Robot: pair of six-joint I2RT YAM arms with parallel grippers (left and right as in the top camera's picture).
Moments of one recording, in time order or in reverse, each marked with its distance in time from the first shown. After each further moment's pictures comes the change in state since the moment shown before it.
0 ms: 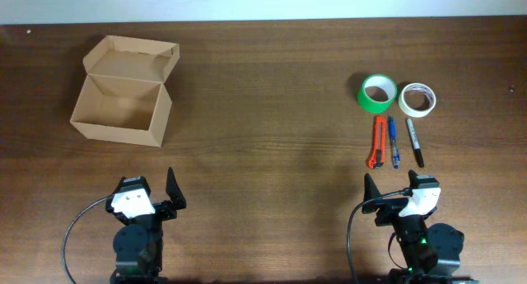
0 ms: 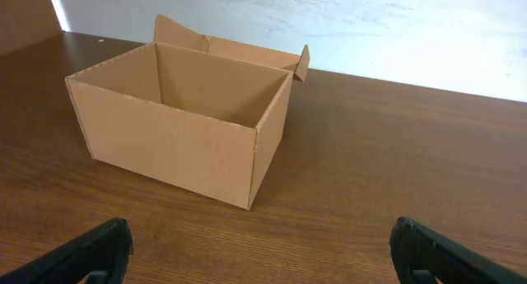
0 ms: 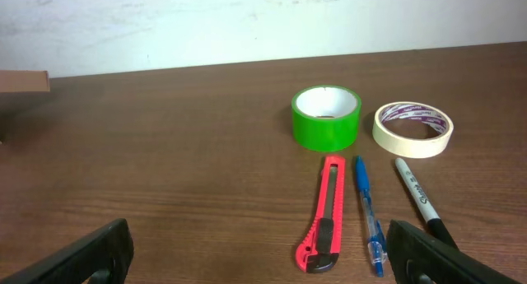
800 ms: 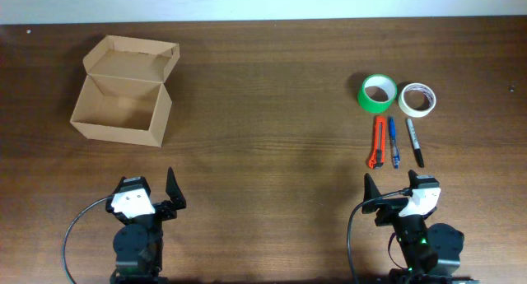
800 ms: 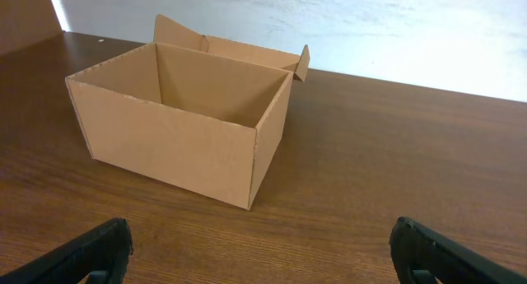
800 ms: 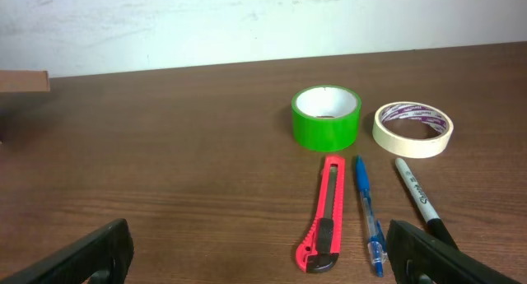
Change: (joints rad) left arm 0.000 0.000 0.000 0.000 0.000 0.000; right arm 0.000 0.000 0.000 0.000 0.000 0.000
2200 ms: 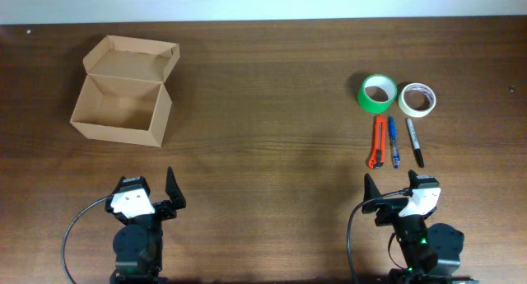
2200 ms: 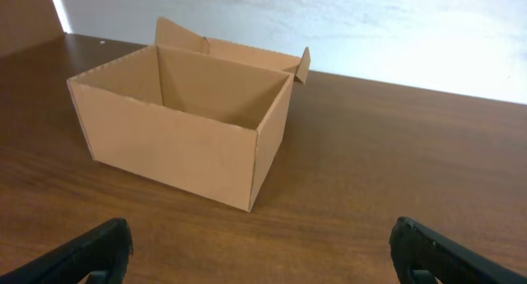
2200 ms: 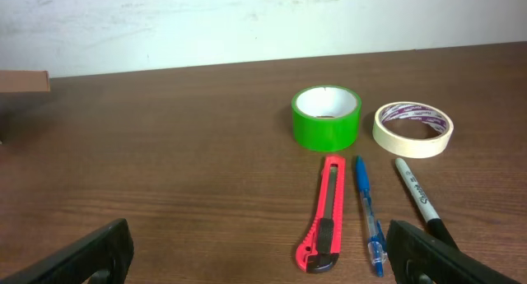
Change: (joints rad) left arm 0.000 0.000 0.000 0.011 -0.004 0.000; right arm 0.000 0.000 0.000 0.000 0.000 0.000
